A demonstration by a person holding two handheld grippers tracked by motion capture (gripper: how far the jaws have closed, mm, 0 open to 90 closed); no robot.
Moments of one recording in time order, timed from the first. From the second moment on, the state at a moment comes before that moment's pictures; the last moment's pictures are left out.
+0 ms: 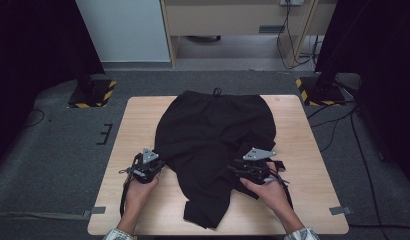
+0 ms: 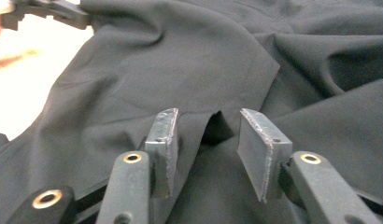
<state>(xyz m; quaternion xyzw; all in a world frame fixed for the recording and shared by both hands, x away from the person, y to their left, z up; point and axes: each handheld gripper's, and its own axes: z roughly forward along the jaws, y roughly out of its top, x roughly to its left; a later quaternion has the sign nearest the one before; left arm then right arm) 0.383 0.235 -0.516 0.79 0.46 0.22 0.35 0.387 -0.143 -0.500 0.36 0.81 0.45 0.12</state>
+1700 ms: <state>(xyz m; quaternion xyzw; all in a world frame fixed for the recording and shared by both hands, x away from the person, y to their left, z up) 0.344 0.222 -0.529 0.79 0.47 0.20 0.33 0.392 -0.097 -0.522 0.31 0.87 0.38 0.10</state>
